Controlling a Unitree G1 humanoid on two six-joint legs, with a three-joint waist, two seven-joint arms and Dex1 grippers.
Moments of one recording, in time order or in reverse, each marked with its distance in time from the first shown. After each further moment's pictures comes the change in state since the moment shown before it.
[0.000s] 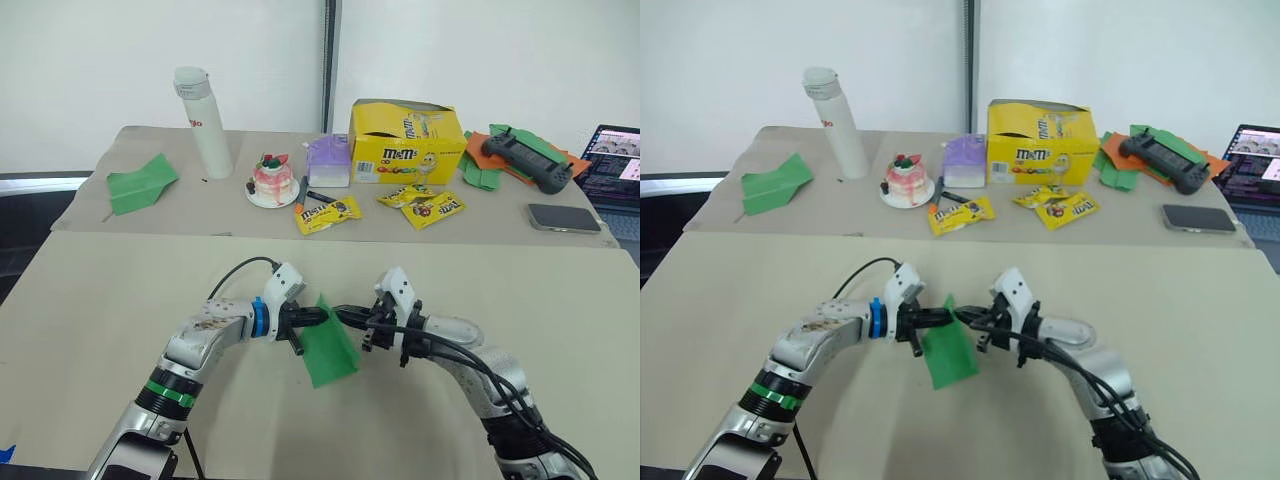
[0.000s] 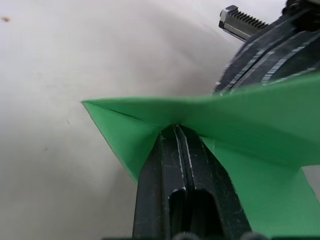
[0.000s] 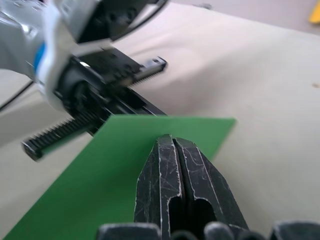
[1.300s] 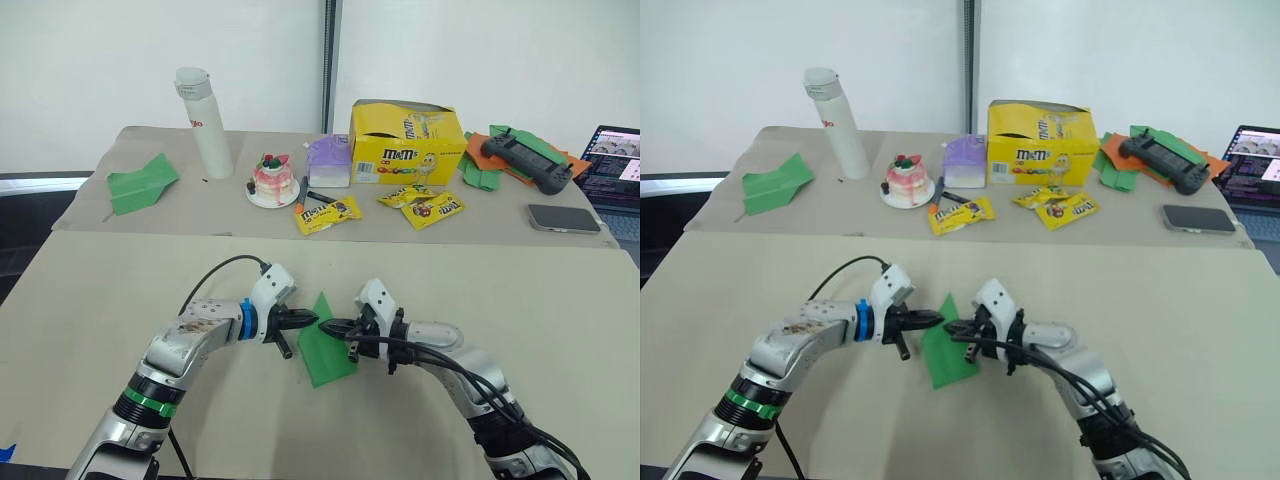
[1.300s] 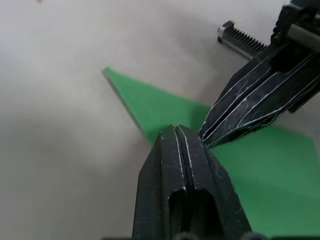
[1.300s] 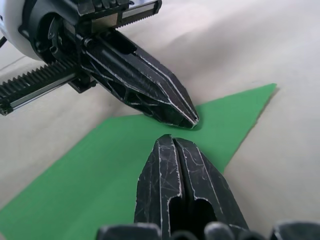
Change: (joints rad) left arm 0.033 0.074 0.007 -0.132 0.000 0.083 0.057; right arm -0.021 0.004 0.096 0.086 -0.095 -0.015 -0.010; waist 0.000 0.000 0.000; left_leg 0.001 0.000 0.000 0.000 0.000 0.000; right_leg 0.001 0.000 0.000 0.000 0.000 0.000
